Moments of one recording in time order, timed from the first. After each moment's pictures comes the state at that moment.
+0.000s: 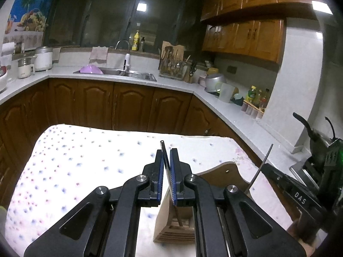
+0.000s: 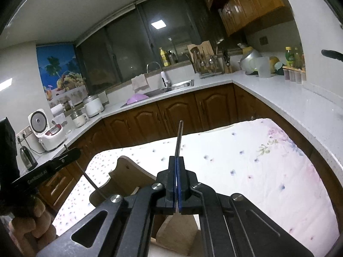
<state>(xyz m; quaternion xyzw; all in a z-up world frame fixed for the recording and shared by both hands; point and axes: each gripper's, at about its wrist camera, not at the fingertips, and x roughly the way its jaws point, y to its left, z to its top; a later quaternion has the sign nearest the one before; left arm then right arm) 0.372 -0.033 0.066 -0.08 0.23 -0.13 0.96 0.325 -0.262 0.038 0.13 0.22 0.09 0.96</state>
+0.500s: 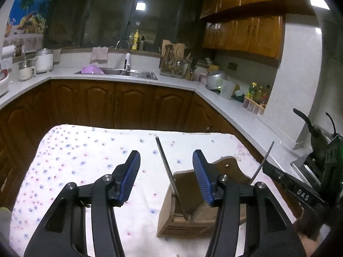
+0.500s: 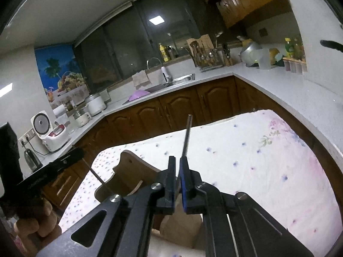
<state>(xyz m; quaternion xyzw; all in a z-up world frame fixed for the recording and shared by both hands) 0.362 -0.032 0.068 -0.07 0.24 -0.12 0.96 0.321 -0.268 0.033 0.16 0.24 0.10 0.95</state>
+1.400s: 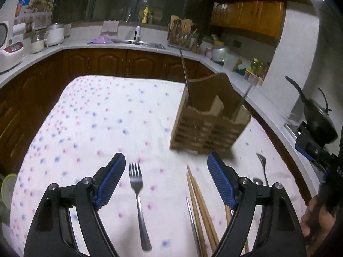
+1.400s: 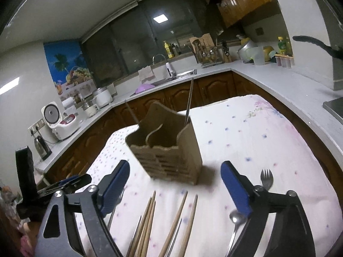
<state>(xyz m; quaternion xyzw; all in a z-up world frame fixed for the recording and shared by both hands) 0.220 0.009 0.008 -0.07 0.33 -0.11 0.94 0.183 -0.264 0.028 0.15 0.25 0.11 0.95</state>
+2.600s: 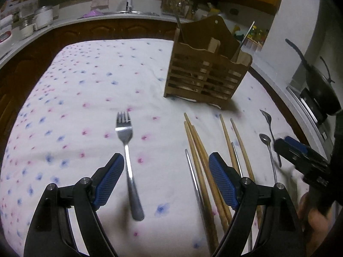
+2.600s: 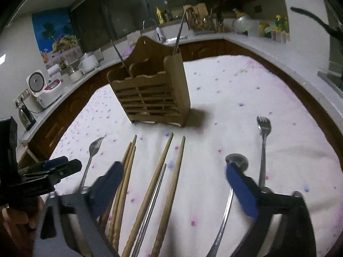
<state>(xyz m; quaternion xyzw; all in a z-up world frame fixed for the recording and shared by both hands) 0.213 -0.015 -0.048 -0.04 0.42 -0.13 0.90 0.175 -0.242 -0.050 0.10 0.37 0.08 0.92</state>
